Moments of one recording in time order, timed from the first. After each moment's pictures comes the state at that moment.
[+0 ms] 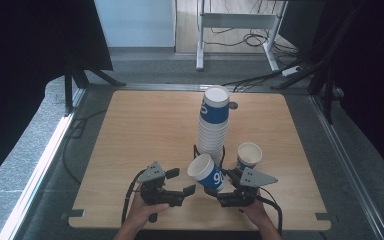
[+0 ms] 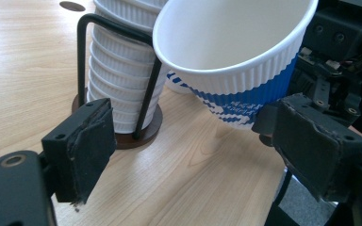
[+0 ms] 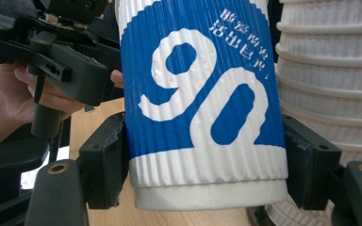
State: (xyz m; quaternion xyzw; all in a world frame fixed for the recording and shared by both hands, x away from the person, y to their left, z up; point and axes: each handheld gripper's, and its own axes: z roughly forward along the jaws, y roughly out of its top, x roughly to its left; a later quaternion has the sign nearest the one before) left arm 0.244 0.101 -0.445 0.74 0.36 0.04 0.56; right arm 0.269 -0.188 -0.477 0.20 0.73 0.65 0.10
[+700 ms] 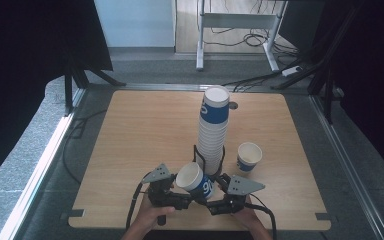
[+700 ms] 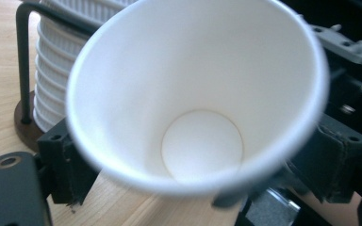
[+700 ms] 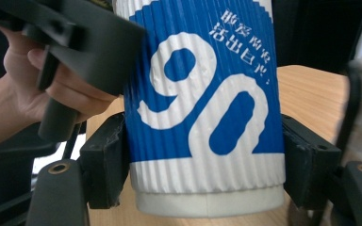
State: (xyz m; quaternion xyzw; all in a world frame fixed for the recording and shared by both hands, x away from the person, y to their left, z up) left arm 0.244 0.083 -0.453 0.73 0.35 -0.01 0.59; right arm 0.257 -0.159 -0.490 0.15 0.74 0.65 0.09
